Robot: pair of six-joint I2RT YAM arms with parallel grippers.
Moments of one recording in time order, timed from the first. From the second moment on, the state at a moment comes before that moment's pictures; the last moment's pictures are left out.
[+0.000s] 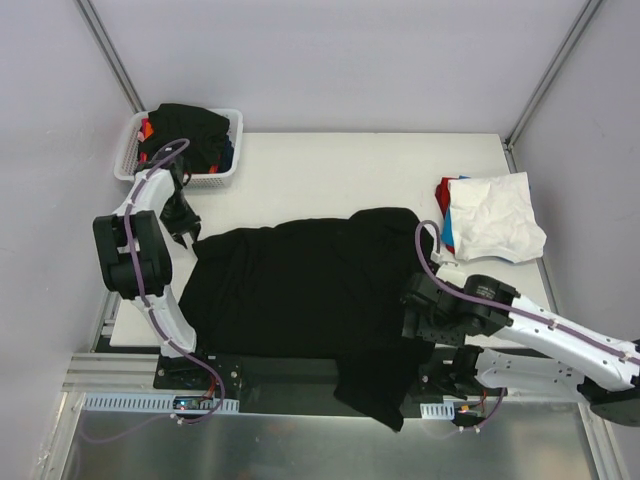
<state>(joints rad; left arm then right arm) 0.11 1.87 1.44 -1.09 -0.15 -0.49 1.19 0.87 0.93 -1.43 0.27 1.30</state>
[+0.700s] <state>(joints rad) 0.15 1.79 1.36 -0.97 0.06 -0.46 0.84 1.06 0.97 -1.43 0.22 0.78</state>
